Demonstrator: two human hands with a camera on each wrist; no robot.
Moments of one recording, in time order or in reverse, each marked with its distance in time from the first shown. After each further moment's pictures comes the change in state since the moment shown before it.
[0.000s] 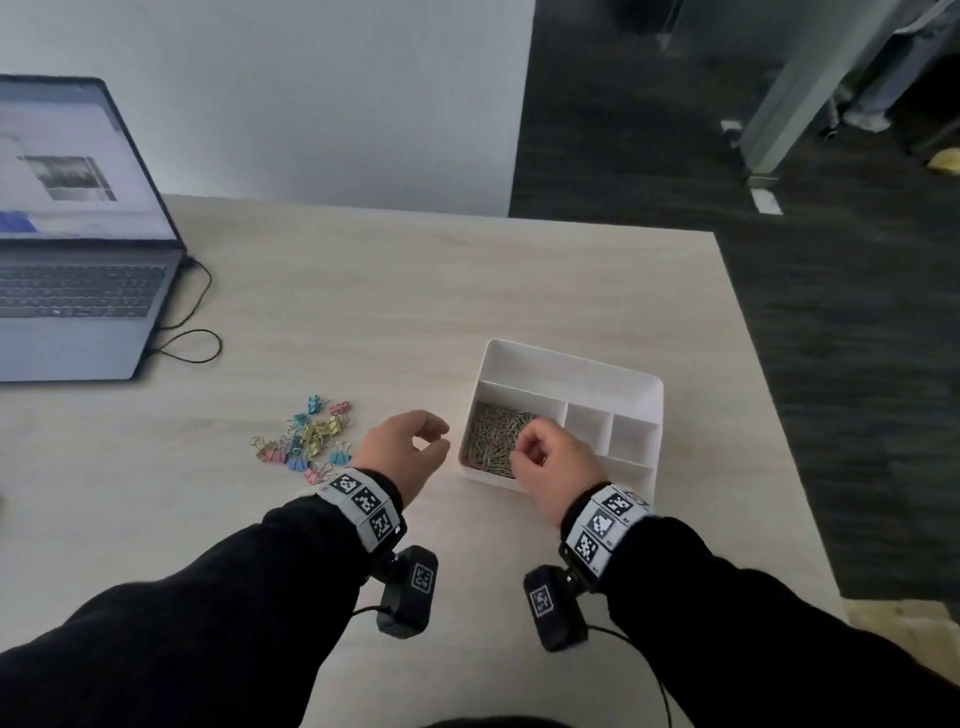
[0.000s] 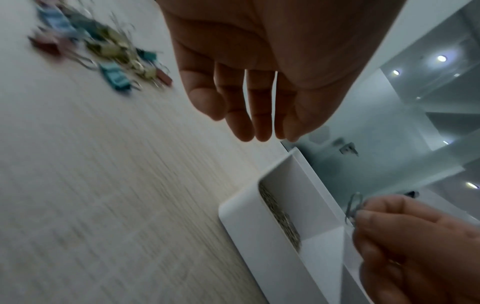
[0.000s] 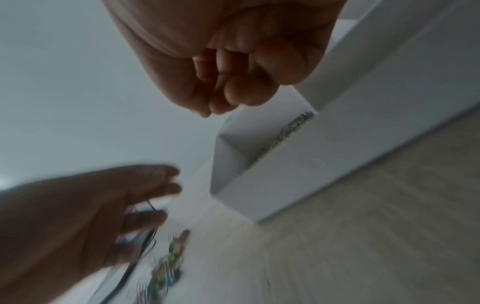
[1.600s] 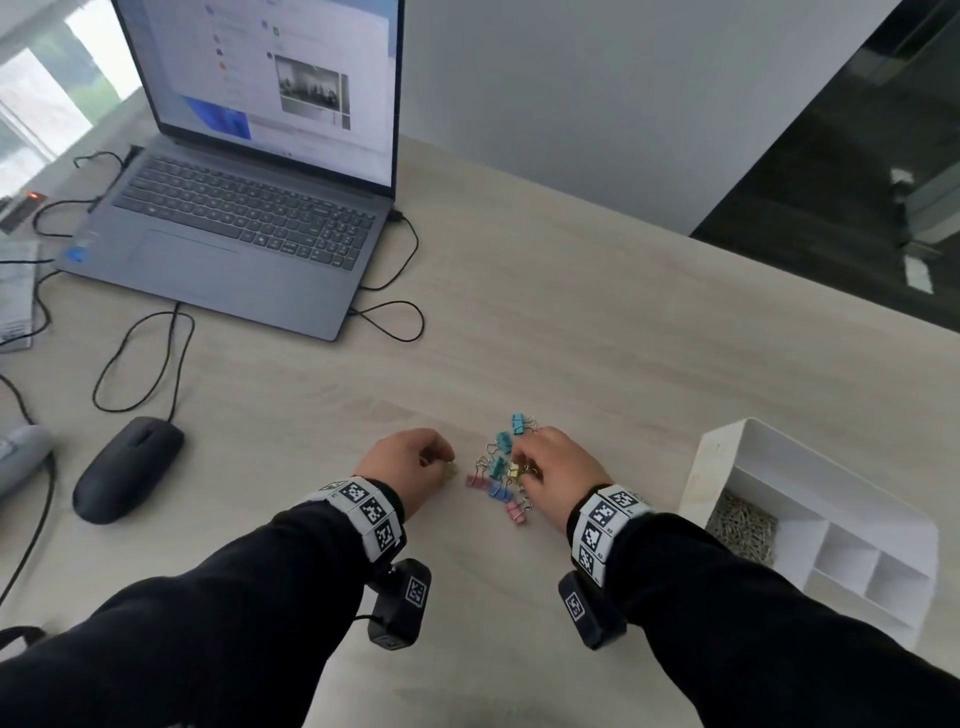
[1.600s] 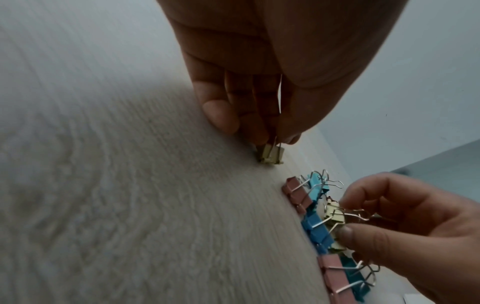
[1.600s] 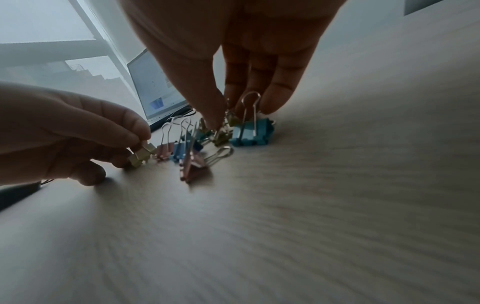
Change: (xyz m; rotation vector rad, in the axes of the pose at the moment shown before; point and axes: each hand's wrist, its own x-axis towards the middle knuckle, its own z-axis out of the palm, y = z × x) left_hand 0.038 -0.216 -0.149 -0.075 -0.063 -0.243; right_hand 0.104 -0.148 0.204 -0.524 -0.433 -0.296
